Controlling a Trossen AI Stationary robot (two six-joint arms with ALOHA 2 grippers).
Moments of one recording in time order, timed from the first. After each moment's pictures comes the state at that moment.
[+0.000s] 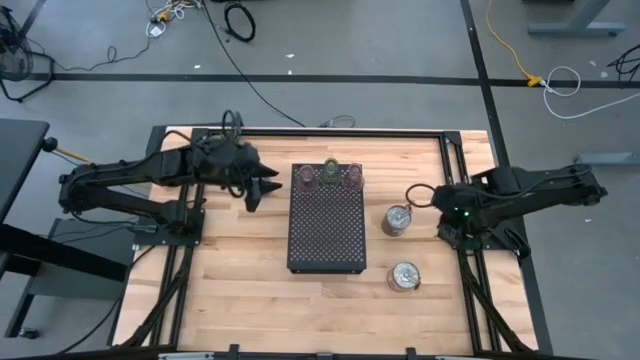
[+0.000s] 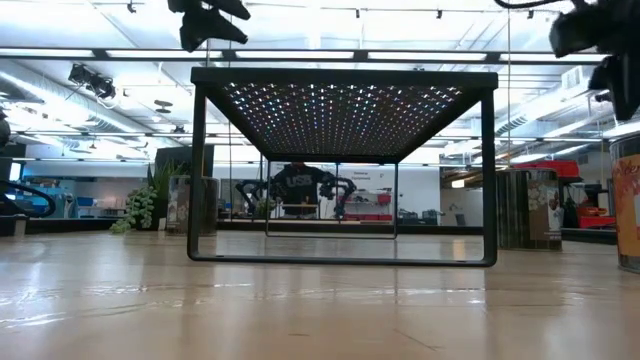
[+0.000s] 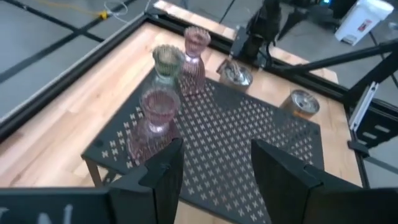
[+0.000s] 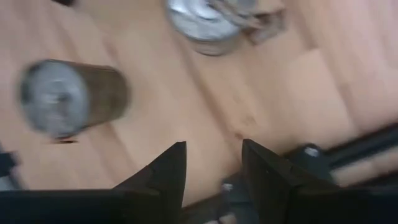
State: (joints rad) left arm 0.13 1.00 1.02 -0.51 -0.05 -0.31; right arm 0.14 0.80 0.89 -1.40 -0.01 0.63
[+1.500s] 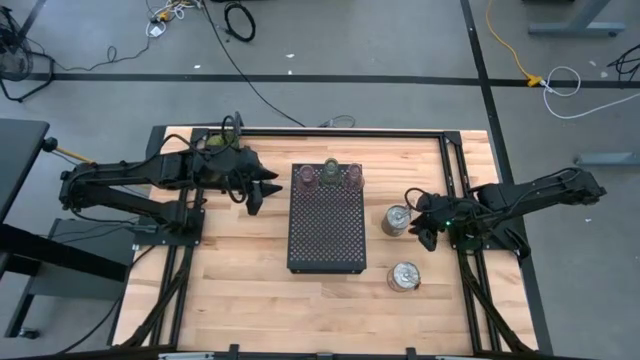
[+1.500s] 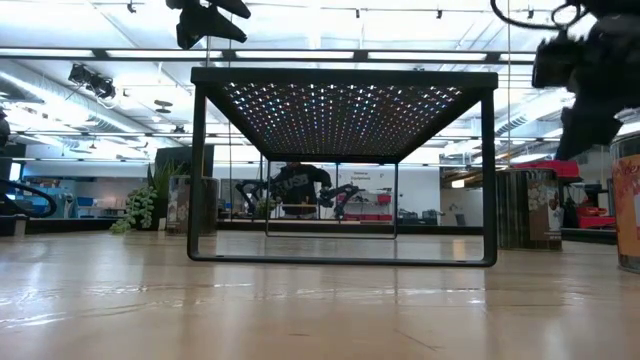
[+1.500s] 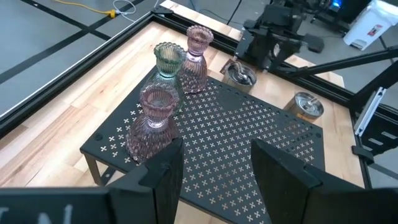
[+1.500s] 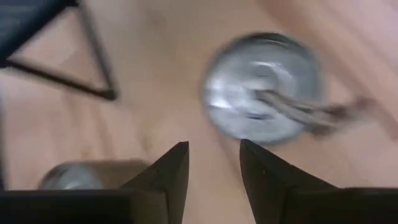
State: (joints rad) left arm 0.07 1.00 1.02 -0.51 -0.14 -0.36; right arm 0.18 0.67 0.52 -0.78 0.10 0.73
